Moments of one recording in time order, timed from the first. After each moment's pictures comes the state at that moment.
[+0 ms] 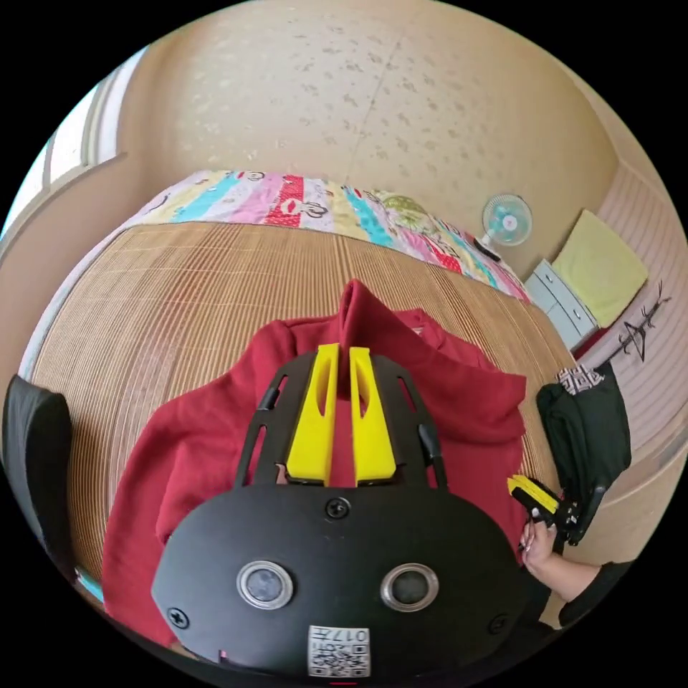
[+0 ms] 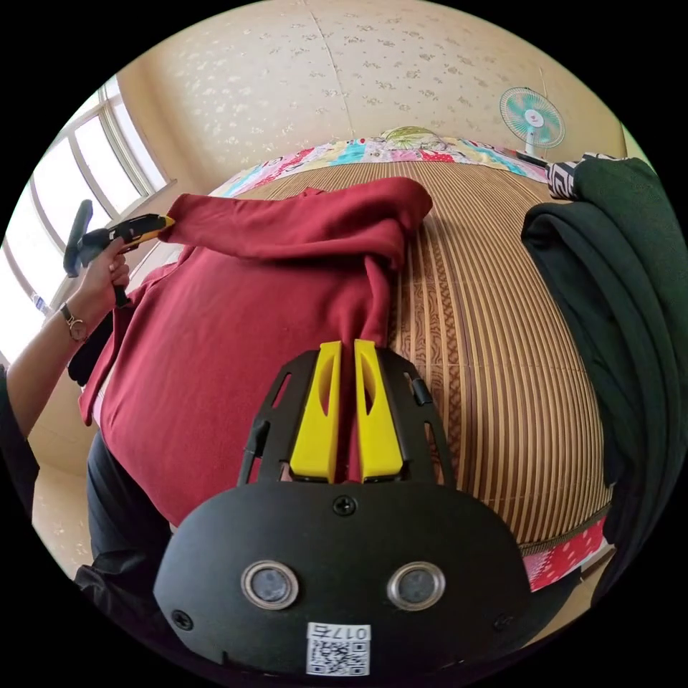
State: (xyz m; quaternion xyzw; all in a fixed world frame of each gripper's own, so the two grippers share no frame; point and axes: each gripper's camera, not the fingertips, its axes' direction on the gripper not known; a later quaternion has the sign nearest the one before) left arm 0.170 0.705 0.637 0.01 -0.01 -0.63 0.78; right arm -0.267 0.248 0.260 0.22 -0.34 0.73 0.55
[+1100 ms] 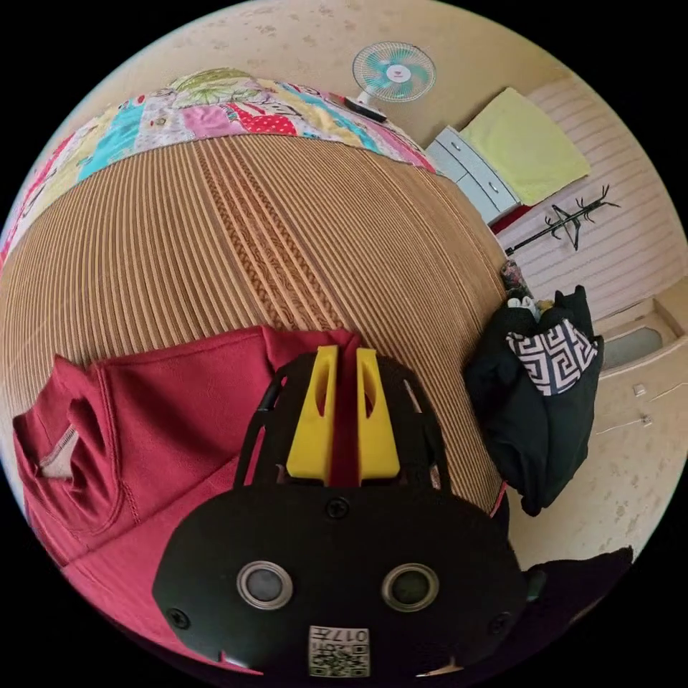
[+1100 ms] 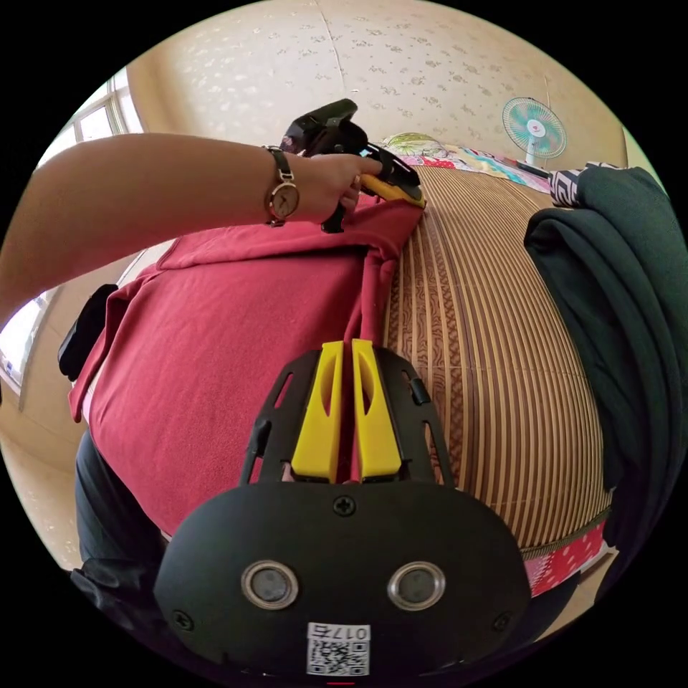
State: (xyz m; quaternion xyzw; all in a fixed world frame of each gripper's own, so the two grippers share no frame) left arm 0.170 0.426 0.865 -0.03 0.34 -0.45 0.83; right arm -0.284 0.257 0.276 0.21 -0.32 0.73 0.56
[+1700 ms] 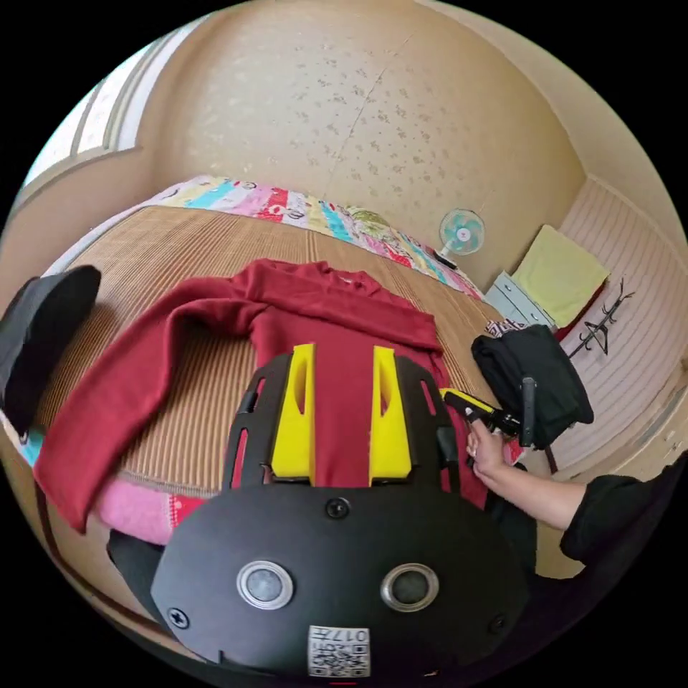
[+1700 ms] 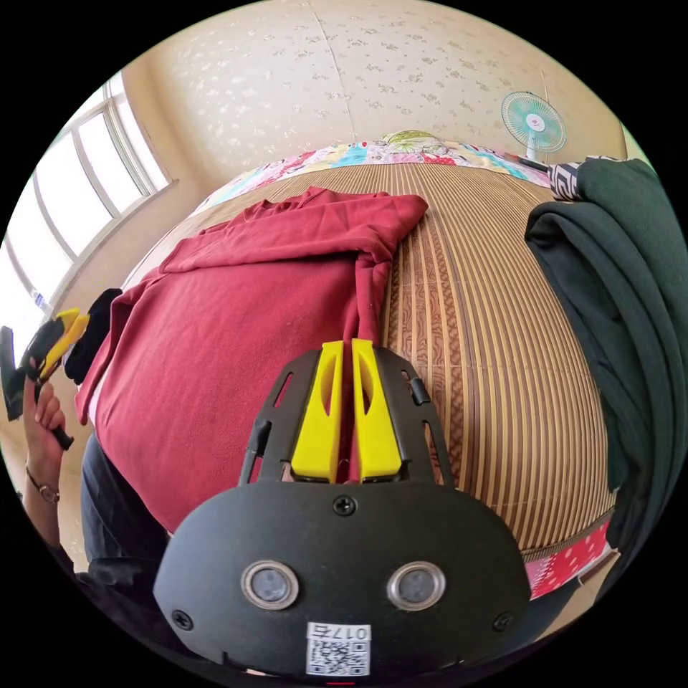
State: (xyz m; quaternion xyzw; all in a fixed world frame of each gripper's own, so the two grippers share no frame) left arm 0.313 0.864 0.410 0.10 0.04 -0.66 0.74; right arm -0.288 0.264 0.285 0.22 -0.33 0.74 0.55
